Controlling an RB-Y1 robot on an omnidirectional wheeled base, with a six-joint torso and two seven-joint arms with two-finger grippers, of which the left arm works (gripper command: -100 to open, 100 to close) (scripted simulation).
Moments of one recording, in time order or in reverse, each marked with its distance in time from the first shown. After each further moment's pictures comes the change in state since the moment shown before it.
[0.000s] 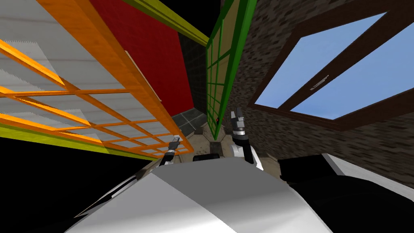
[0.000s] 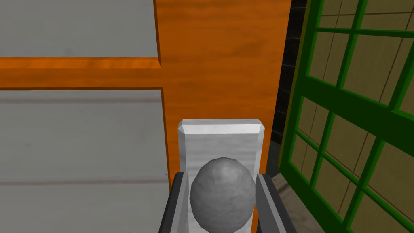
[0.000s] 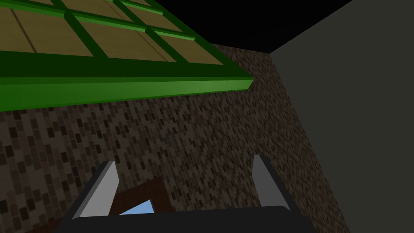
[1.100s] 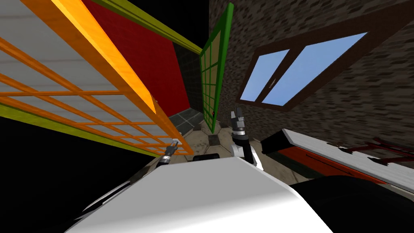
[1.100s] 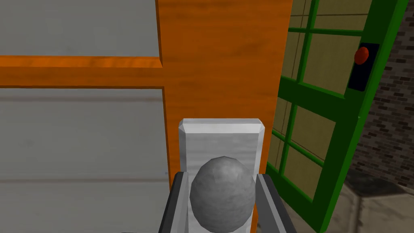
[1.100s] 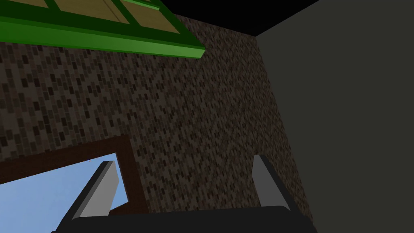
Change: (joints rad) arm 0.051 0.065 -0.116 0.050 -0.056 -0.141 0.123
